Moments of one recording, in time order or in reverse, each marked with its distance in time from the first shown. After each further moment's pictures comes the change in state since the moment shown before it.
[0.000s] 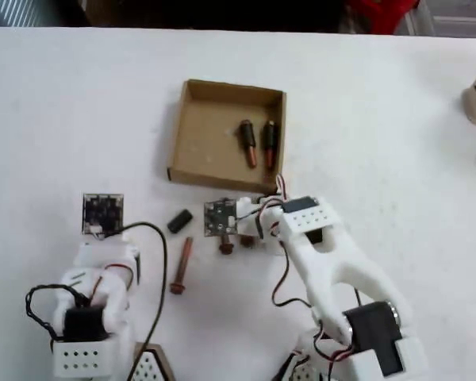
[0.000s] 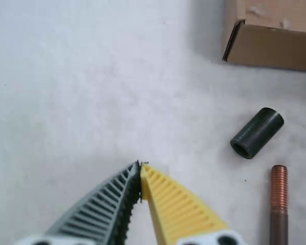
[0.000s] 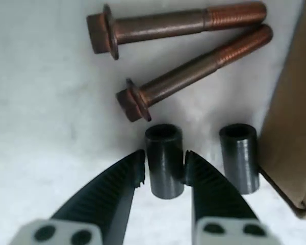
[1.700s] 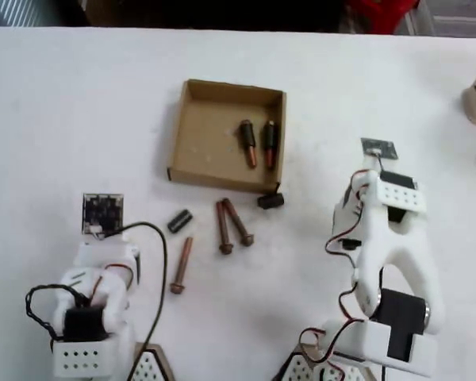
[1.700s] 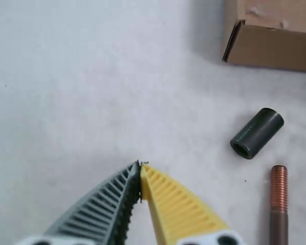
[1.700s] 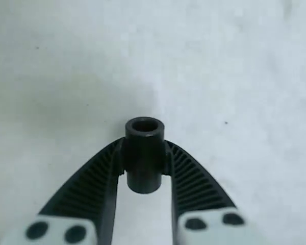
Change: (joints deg) left arm 0.0 0.0 0.0 -0.1 -0.1; right arm 33.1 3.7 -13.2 20.9 -70.5
